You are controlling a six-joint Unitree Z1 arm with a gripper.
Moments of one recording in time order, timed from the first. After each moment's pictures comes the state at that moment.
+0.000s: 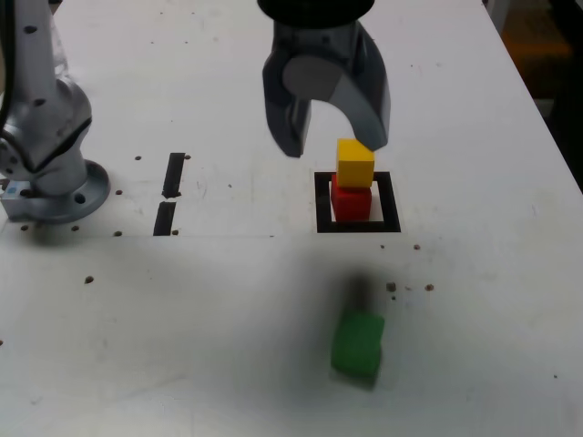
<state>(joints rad) -0.41 1.81 -1.68 1.44 0.04 -0.21</state>
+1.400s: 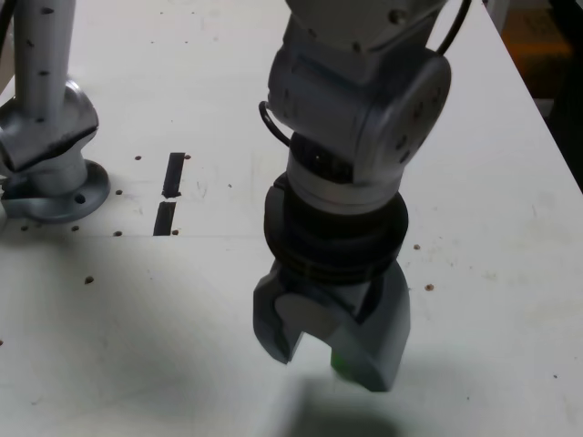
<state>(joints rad) -0.73 2.13 -1.84 1.36 -0.05 -0.29</state>
